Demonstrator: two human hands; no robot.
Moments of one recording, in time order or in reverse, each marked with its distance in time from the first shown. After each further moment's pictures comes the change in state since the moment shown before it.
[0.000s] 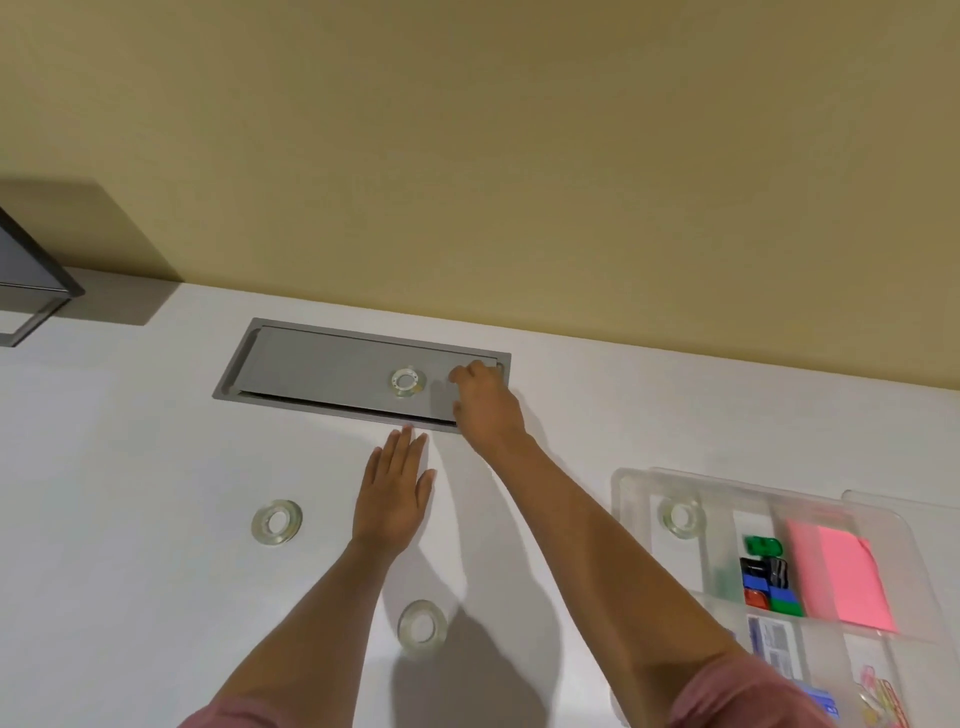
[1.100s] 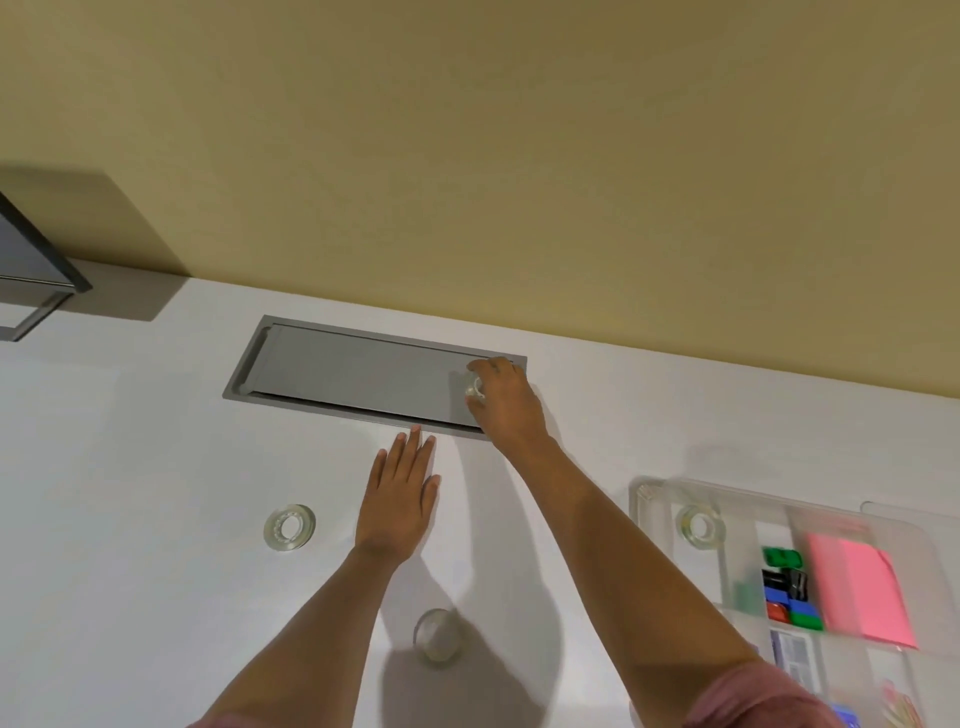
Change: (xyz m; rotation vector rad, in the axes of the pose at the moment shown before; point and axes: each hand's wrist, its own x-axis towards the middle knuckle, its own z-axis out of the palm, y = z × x) left_hand 0.000 -0.019 0.005 0.039 0.004 0.044; right_hand 0.018 0.008 0.010 0.085 0.086 0.032
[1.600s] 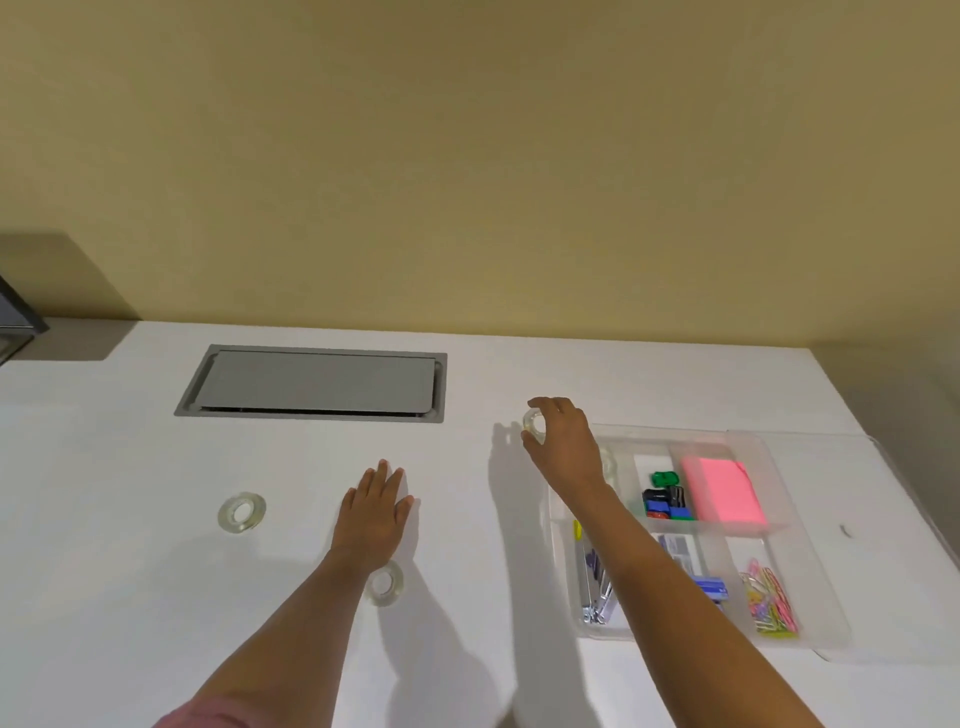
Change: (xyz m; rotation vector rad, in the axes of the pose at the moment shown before) left_hand -0.062 0.059 -0.019 -0.034 -0.236 0.000; right_hand -0.162 0.097 -0.070 0.047 0.217 0.243
